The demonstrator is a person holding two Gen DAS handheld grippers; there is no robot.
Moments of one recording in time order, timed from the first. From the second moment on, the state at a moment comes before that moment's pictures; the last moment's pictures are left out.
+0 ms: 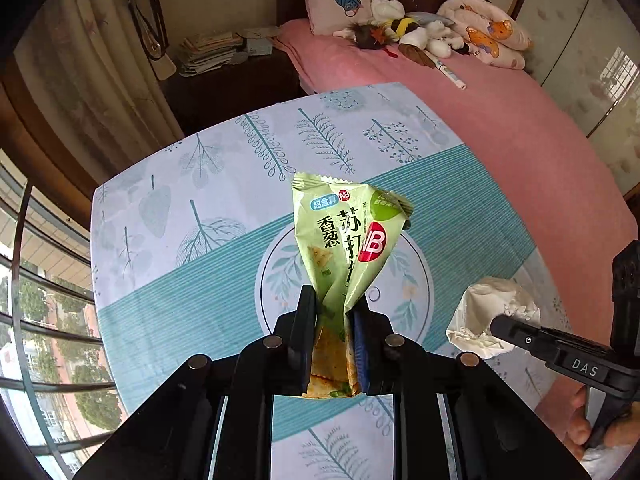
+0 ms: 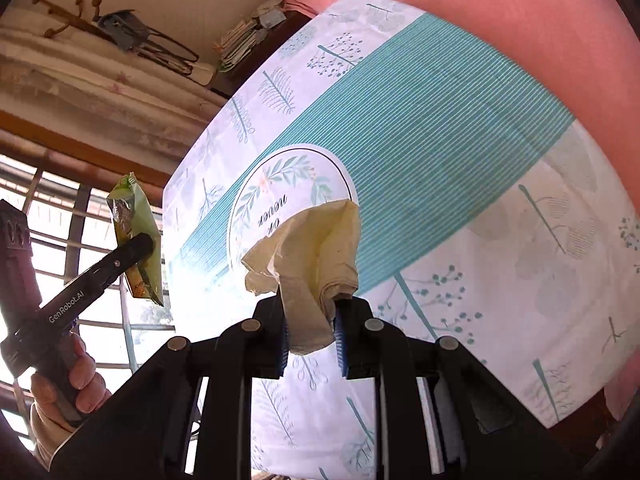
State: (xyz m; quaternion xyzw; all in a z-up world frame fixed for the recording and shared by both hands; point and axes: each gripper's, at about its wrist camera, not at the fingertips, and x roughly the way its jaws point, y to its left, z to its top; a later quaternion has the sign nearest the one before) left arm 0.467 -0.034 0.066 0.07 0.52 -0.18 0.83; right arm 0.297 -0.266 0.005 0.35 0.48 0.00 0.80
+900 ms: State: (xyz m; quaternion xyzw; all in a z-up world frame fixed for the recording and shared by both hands) left arm 0.018 -0.096 0.032 0.02 0.55 -0.10 0.83; right arm -0.017 -0.266 -0.017 0.15 0.56 0.12 0.80
